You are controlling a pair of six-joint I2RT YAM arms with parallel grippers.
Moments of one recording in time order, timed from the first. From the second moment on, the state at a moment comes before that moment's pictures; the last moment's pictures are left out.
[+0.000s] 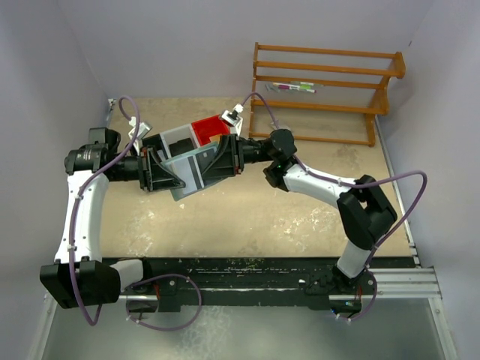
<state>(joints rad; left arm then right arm) 0.12 1.20 1.27 -1.31 1.49 0.45 0.72 1.74 1.16 1.05 -1.06 1.30</state>
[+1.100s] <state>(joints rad) 0.13 1.22 1.30 -1.31 1.44 0.43 0.73 1.70 1.22 0.71 -0.99 1.05</state>
